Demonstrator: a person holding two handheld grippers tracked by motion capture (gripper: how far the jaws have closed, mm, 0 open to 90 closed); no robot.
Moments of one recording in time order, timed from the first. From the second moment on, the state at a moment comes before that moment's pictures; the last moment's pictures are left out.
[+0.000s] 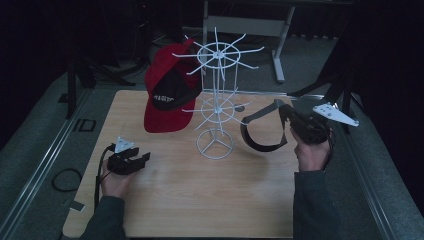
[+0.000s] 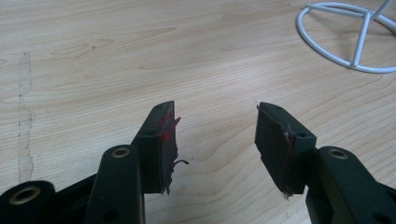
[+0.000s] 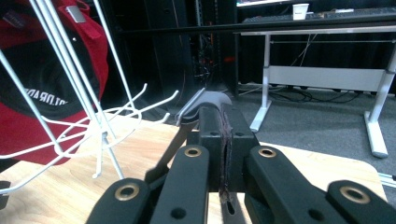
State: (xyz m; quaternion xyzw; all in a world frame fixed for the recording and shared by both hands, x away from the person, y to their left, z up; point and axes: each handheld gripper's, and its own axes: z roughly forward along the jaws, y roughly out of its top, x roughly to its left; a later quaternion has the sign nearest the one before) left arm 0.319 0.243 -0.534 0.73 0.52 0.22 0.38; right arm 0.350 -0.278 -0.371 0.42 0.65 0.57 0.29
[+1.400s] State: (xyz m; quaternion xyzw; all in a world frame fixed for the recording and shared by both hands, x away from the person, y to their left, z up) left arm 0.319 0.242 -0.536 0.73 0.52 0.22 0.38; right arm 0.321 -0.286 -0.345 0.38 0.65 0.62 0.25
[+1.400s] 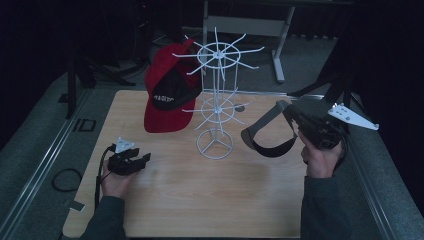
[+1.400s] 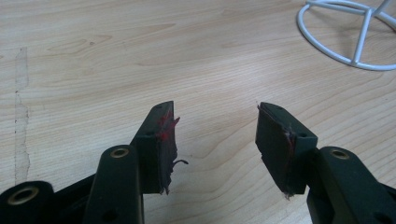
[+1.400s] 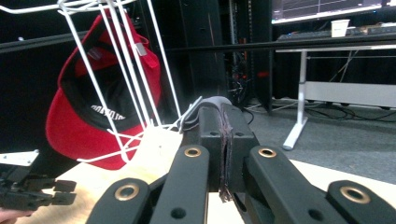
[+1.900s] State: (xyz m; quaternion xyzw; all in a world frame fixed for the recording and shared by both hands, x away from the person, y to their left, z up) left arm 0.319 0.243 -0.535 0.74 0.52 0.22 0.38; right arm 0.314 -0.278 -0.328 0.35 0.64 0.64 0.23
